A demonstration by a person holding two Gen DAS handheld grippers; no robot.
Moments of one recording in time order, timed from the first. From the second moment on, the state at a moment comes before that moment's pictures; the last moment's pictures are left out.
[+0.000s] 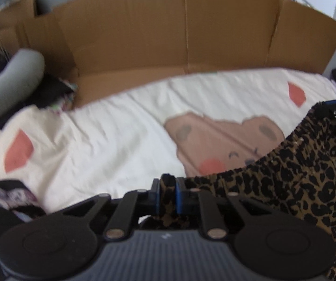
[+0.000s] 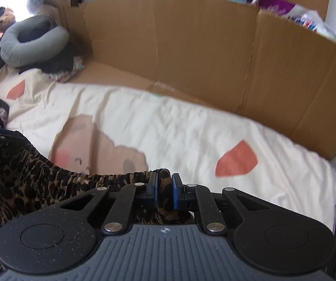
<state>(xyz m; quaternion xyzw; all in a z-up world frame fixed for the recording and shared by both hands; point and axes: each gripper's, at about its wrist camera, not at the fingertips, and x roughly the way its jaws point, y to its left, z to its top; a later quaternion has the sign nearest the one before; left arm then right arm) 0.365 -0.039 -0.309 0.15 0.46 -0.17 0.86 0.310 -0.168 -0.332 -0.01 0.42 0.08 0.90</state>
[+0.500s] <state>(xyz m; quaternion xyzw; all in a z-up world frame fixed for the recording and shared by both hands) 0.412 -0.048 -0.305 0.15 0.43 -0.16 0.88 0.366 -0.173 -0.327 -0.03 0.43 0.08 0.90</state>
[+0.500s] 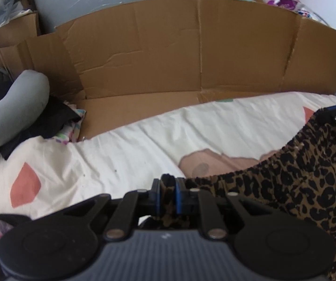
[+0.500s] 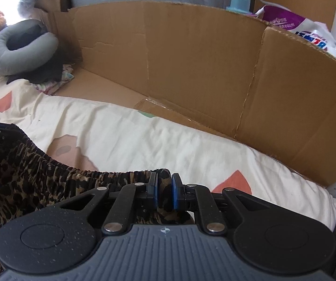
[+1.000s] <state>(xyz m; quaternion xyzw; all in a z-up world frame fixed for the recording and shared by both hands) 0.465 -0.067 -0.331 0.16 0.47 -0.13 0.86 0.432 -0.176 -0.352 -0.04 0.46 0.09 0.88</state>
